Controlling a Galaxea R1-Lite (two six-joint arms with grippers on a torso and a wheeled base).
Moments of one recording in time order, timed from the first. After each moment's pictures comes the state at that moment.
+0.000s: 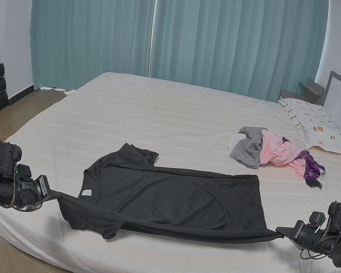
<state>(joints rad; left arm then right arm) 0.08 1.75 -0.41 -0.60 -0.39 -0.62 -0.09 1.87 -0.21 -0.99 0.48 0.48</state>
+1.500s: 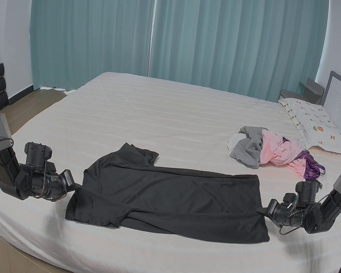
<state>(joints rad) 0.04 2.19 -0.71 -0.76 -0.38 -0.67 -0.03 2.28 -0.78 -0.77 0.42 0.49</state>
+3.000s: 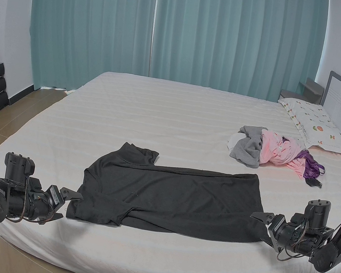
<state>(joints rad) -0.04 1.84 -0.33 -0.76 -0.36 -0.83 0.16 1.99 -0.24 -1.16 0.27 0.94</state>
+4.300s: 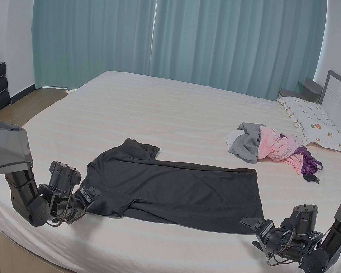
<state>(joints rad) -0.25 2.16 -0.56 -0.84 0.06 -1.07 0.27 2.05 -0.24 -1.18 0.14 0.99</state>
